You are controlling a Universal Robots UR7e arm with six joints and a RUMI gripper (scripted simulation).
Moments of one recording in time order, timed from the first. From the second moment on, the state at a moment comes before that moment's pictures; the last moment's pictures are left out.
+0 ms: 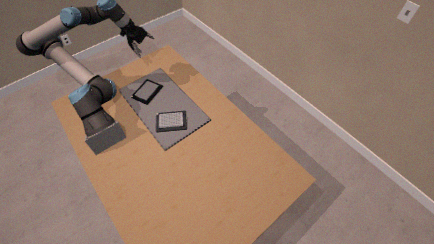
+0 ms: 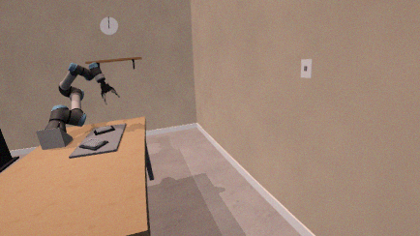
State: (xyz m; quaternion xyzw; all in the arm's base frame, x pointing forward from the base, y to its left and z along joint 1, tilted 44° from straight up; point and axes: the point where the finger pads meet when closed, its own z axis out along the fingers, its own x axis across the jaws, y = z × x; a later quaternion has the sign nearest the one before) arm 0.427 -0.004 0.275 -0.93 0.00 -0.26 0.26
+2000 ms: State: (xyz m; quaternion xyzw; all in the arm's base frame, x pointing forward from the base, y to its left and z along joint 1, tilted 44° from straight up) arm 0.369 0.039 0.127 -0.84 0.41 0.04 0.36
